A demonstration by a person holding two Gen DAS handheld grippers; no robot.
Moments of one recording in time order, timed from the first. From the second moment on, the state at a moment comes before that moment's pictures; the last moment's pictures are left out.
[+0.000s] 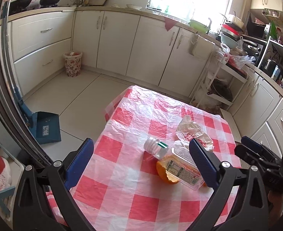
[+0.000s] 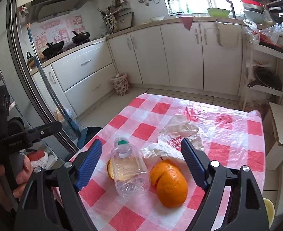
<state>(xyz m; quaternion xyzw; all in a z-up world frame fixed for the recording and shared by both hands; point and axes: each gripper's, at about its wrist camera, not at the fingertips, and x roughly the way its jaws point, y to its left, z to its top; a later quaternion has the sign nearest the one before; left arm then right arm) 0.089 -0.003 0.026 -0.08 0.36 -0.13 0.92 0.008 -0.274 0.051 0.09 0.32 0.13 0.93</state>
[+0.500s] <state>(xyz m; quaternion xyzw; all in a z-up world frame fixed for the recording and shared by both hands) 0.100 0.004 0.016 -0.10 0.39 -0.14 0.90 0.039 -0.323 0.014 0.24 0.39 0.09 0.89</state>
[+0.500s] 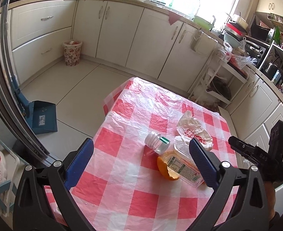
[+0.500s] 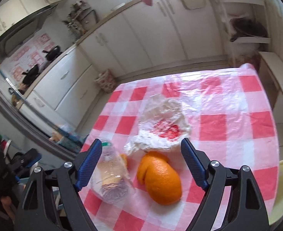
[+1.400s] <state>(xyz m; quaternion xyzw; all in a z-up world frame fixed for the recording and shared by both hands) 0.120 -0.007 -0.021 -0.07 0.46 -0.11 0.88 0.028 -0.282 0.005 0.20 0.40 0.18 0.88</state>
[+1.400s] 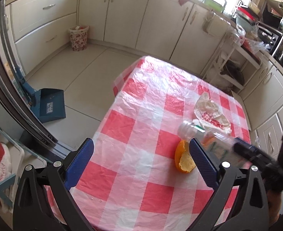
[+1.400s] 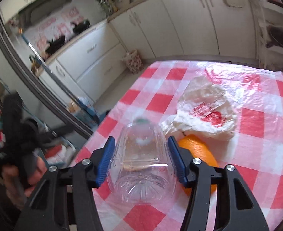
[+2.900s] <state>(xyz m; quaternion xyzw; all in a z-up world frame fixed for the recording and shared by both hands) 0.103 -0.126 -0.094 0.04 0.55 -0.21 0.81 -0.047 -0.304 -0.037 0.01 0.50 0.20 0.84</state>
